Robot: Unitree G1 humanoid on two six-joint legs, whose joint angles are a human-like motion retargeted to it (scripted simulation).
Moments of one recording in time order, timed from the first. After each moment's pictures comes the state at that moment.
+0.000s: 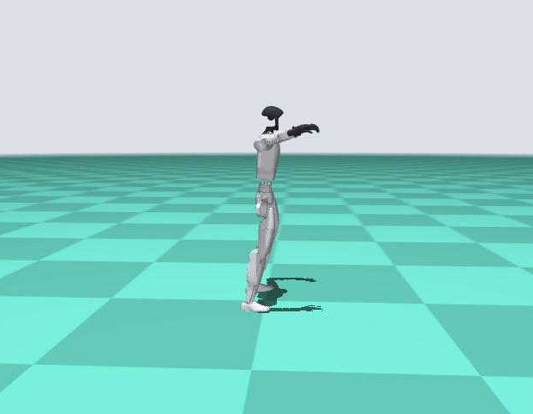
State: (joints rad) left arm 0.33 1.56 0.73 -0.07 0.21 -0.21 0.08; right arm 0.54 -1.39 -0.96 -0.17 0.12 -0.21 0.03; waist 0.03 -0.05 0.06; left_leg 0.05 0.18 0.40 0.17 -0.26 -0.11; right_leg 0.08 -0.24 -0.32 0.04 -0.25 0.15
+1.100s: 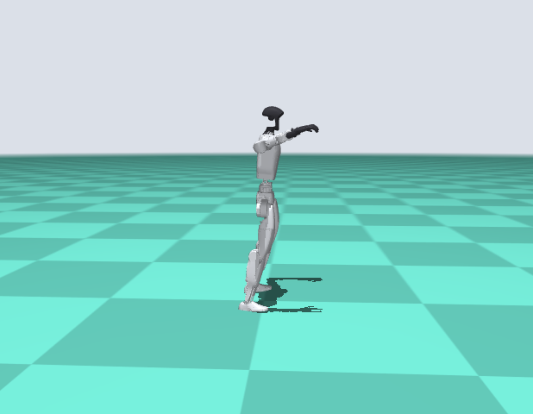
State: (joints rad) left arm 0.55 1.50 0.98 -0.09 0.20 -0.21 0.06; right arm 0.41 -1.36 -0.84 -0.14 0.12 -0.21 0.03; waist 0.01 -0.05 0.06; left_leg 0.08 0.18 0.42 0.17 -0.28 -0.11; right_leg 0.10 -0.24 -0.31 0.05 -0.26 0.15
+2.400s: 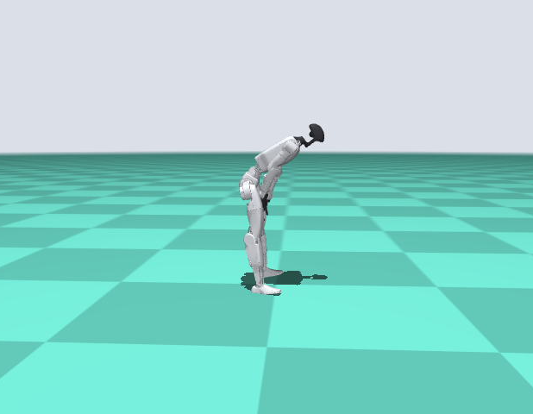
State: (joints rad) left arm -0.47 -0.28 -0.29 1.29 -1.21 -0.38 0.40; right arm -0.35 0.18 0.42 1.15 0.85 -0.09 -0.55; waist -0.06 -0.08 0.52; left_leg -0.64 0.11 0.35 -0.06 0.06 -0.09; right_leg -0.63 -0.24 -0.31 -0.09 0.05 0.05
